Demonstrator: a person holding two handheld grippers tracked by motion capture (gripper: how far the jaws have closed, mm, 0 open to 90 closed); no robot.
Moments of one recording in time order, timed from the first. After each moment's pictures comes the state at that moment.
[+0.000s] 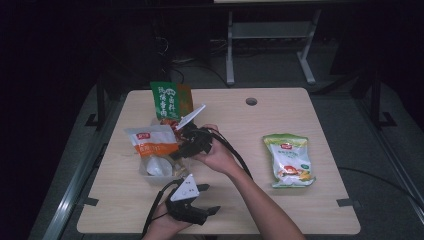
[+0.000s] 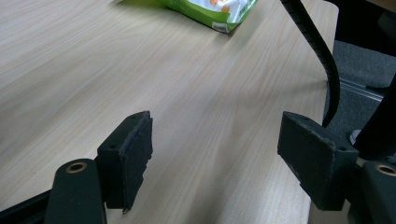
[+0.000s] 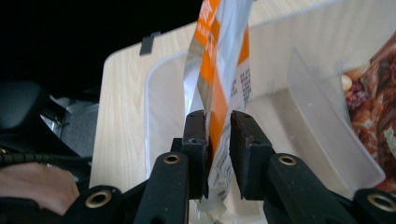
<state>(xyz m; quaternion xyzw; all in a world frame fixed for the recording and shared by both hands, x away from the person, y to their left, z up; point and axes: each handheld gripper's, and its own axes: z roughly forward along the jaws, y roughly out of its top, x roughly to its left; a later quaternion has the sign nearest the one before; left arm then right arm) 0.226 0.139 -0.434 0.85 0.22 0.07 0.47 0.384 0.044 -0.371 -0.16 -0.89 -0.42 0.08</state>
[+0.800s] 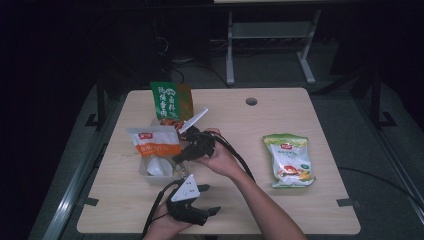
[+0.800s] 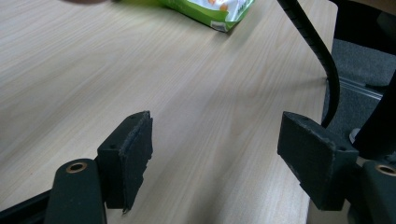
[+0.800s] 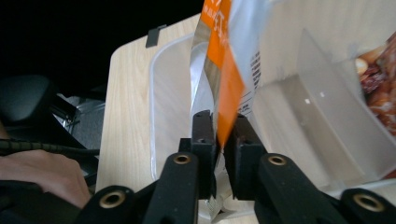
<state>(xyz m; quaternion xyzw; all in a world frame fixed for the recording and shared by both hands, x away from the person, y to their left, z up) 0.225 0.138 -0.434 0.86 0.21 0.07 0.46 0.382 0.037 -0.382 -0.16 -0.89 -0.42 0.10</state>
